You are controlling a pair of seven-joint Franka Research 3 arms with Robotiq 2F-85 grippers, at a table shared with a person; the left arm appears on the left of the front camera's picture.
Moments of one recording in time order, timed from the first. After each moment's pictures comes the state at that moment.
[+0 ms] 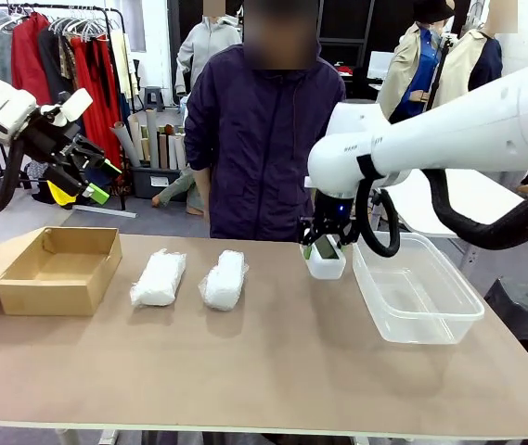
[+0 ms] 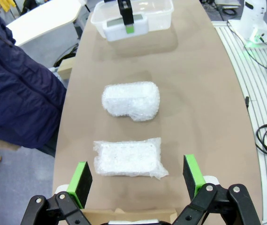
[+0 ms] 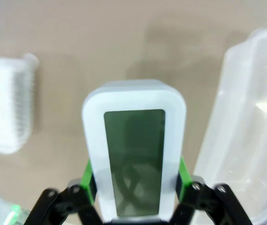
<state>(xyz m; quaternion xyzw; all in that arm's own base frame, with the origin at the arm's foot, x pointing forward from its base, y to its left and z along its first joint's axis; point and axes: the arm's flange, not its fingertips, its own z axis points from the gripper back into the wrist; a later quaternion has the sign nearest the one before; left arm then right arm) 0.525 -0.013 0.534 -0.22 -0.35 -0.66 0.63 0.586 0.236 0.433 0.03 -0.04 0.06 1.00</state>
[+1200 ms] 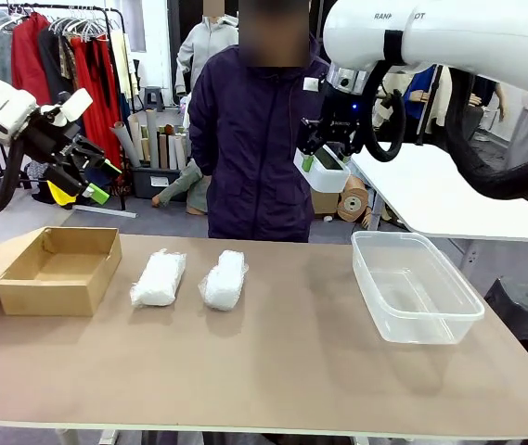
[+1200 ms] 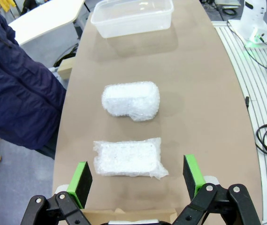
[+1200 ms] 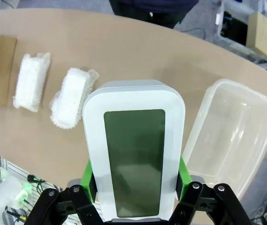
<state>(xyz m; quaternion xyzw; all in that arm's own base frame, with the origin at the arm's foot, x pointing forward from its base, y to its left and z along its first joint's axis) 0.525 -0.013 0.534 -0.22 -0.35 -0.66 0.63 0.592 0.247 0.611 0.05 -0.09 0.13 0.99</state>
